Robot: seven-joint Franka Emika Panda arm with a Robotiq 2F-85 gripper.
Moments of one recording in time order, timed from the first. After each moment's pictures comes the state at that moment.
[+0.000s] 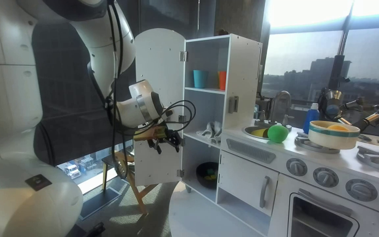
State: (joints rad) arm 0.08 -0.02 0.09 -2.48 -0.69 2.73 0.47
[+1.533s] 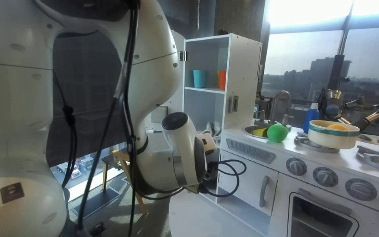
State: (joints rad) arm -0.19 0.11 -0.34 -2.72 -1.06 3.62 0.60
